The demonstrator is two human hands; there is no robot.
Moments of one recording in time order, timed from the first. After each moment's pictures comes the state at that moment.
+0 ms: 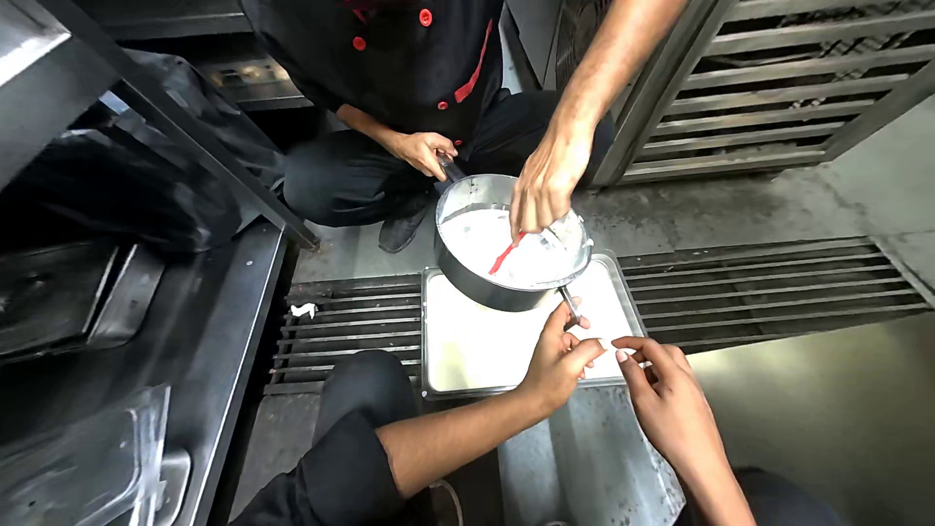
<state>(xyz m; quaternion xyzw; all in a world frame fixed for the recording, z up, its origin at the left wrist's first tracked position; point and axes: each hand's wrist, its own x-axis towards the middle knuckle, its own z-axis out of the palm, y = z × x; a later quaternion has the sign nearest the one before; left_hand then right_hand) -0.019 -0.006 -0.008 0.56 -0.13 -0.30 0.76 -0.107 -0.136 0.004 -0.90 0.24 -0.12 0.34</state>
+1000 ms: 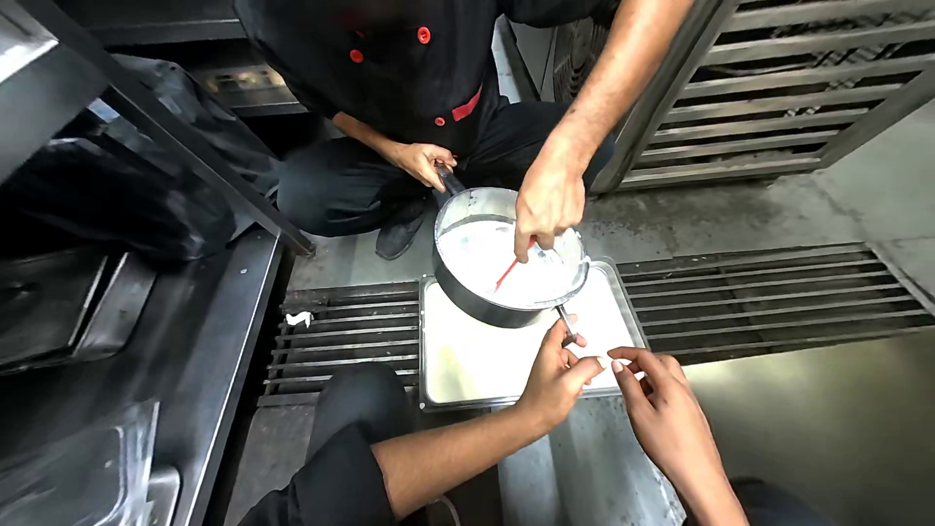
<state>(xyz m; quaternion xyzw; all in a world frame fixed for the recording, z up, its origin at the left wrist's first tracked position) -0.016 -0.004 -0.016 0.56 -0.13 -0.32 0.75 -0.099 -0.132 0.001 -0.90 0.24 -0.12 0.34</state>
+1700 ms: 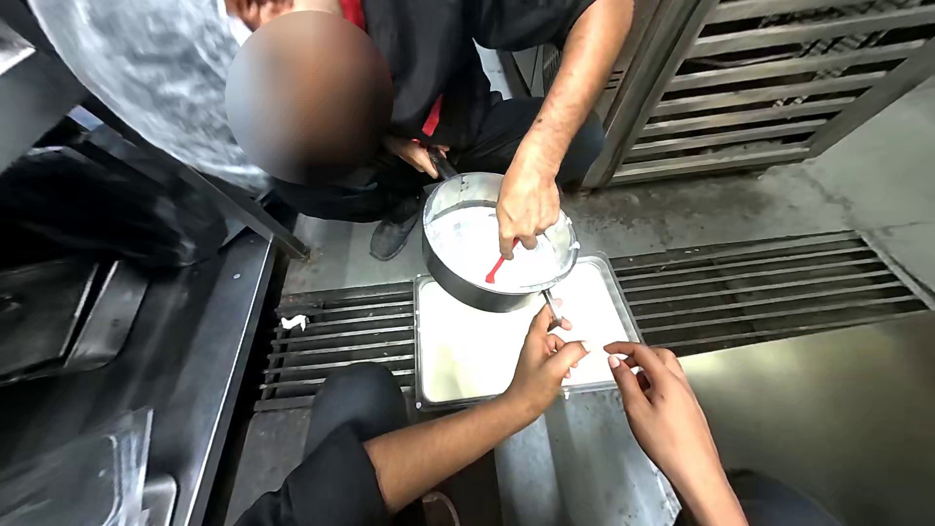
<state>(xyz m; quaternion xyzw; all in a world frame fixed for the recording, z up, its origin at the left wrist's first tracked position) -0.008 -0.005 -0.015 0.58 -0.12 -0.29 0.75 -0.103 -0.136 0.005 -0.90 0.25 -0.13 0.34</state>
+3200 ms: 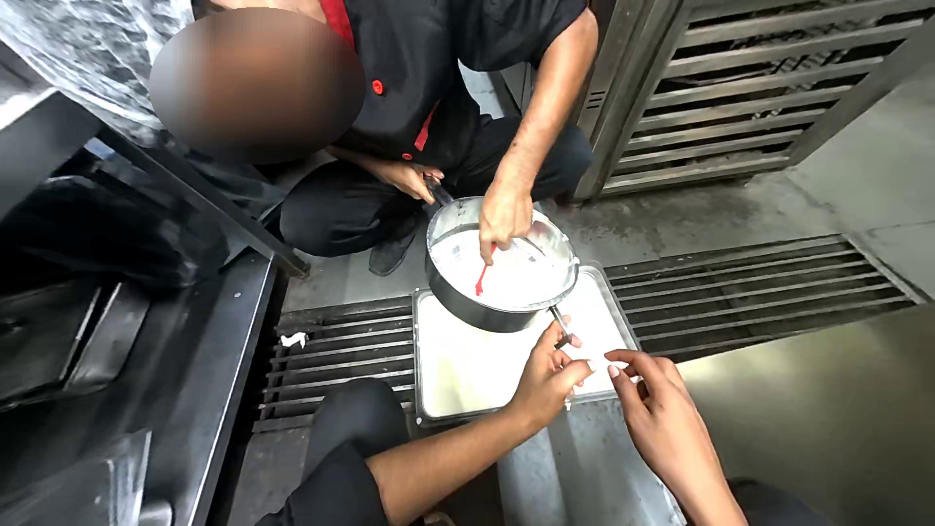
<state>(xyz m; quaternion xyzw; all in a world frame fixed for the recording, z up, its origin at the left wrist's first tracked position) -0.011 -0.009 -0.018 0.57 -0.18 -0.31 0.74 -0.108 -0.136 0.007 -0.90 0.25 -0.14 0.34</state>
